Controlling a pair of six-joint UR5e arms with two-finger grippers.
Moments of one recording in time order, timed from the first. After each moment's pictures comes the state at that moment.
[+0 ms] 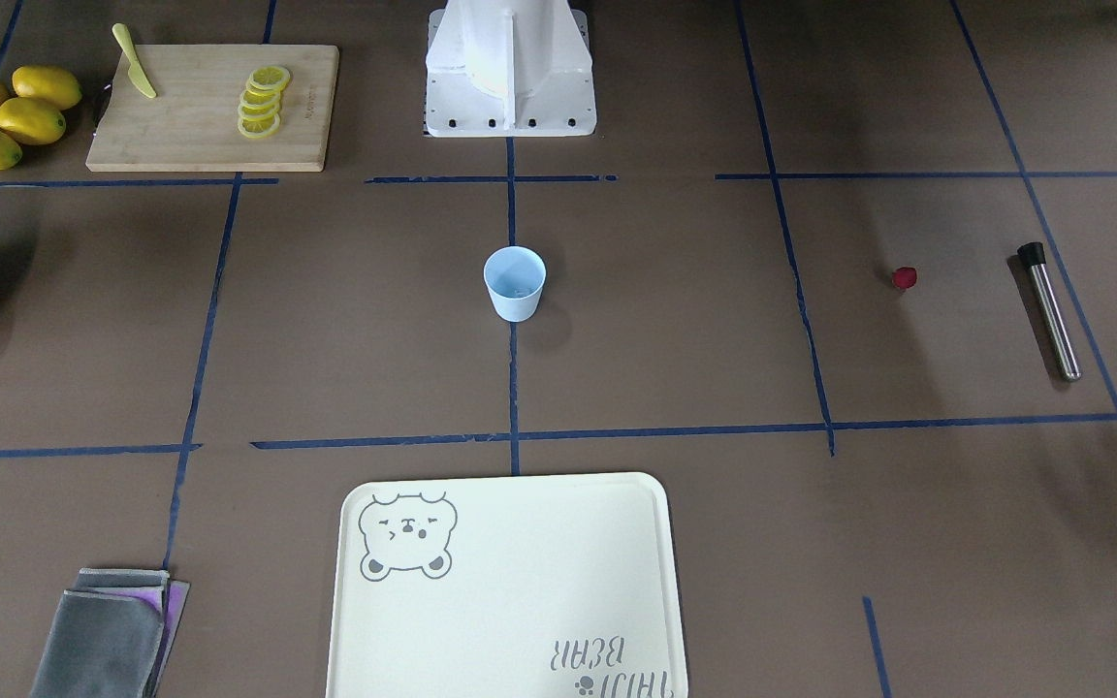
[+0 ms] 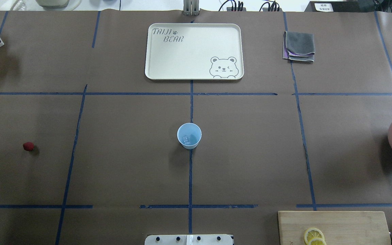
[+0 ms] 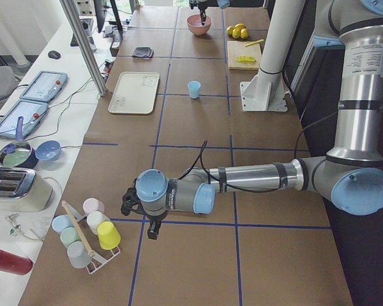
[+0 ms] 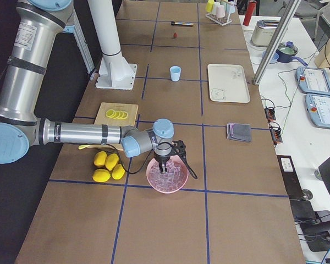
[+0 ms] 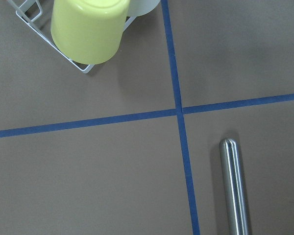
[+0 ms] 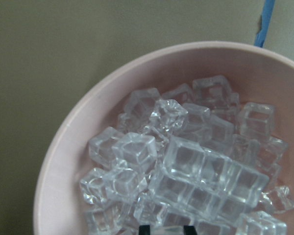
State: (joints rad) left arm -1.58 -1.57 -1.46 -1.80 -2.41 0.05; right arm 1.15 -1.88 1.78 -1.17 2.20 0.30
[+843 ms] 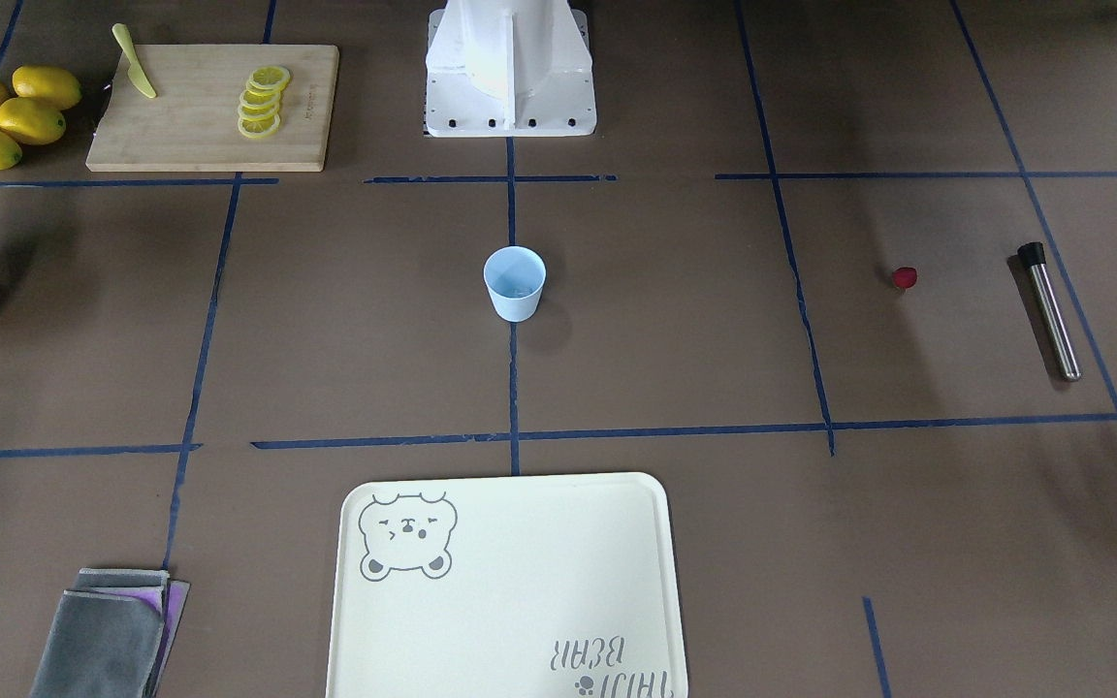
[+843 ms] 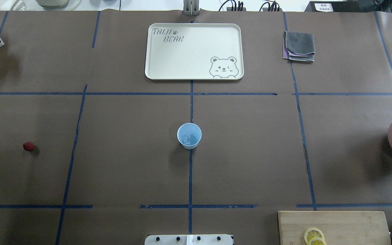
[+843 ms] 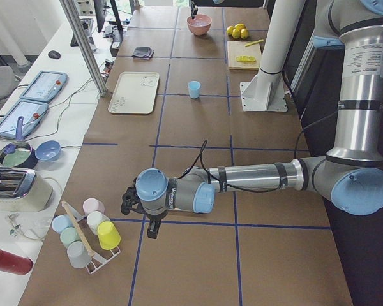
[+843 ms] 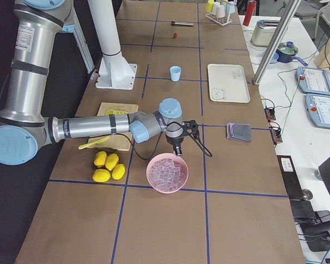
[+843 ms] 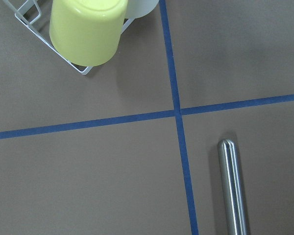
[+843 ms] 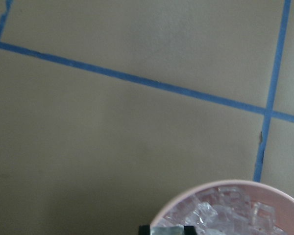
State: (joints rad) left arm -1.58 -1.57 -1.46 -1.80 -2.41 0.05; right arm 1.24 -1.76 1.92 -1.24 2.21 0.34
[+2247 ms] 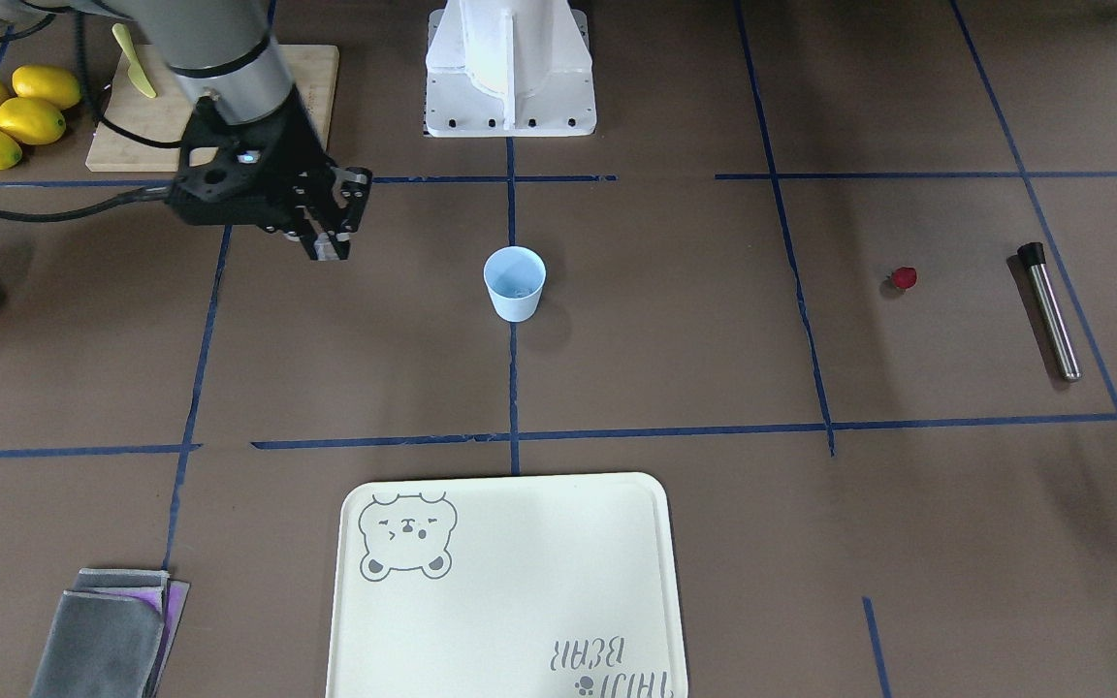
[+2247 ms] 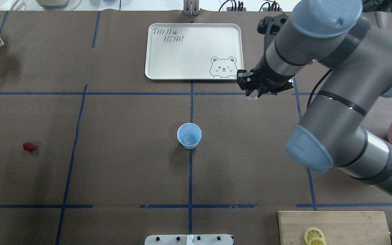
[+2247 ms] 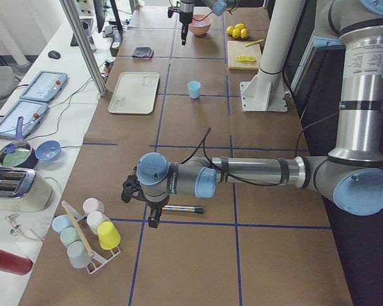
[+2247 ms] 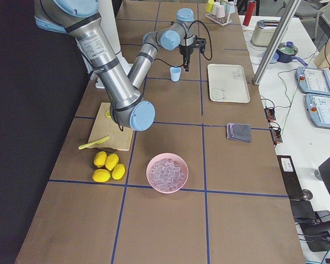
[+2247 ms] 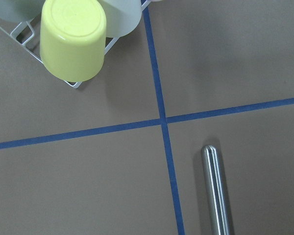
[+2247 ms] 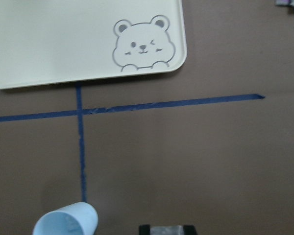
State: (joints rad) left arm -1.58 -1.56 -1.60 -1.64 -2.40 0.05; right arm 0.71 -0.91 1.97 -1.85 1.98 1.18
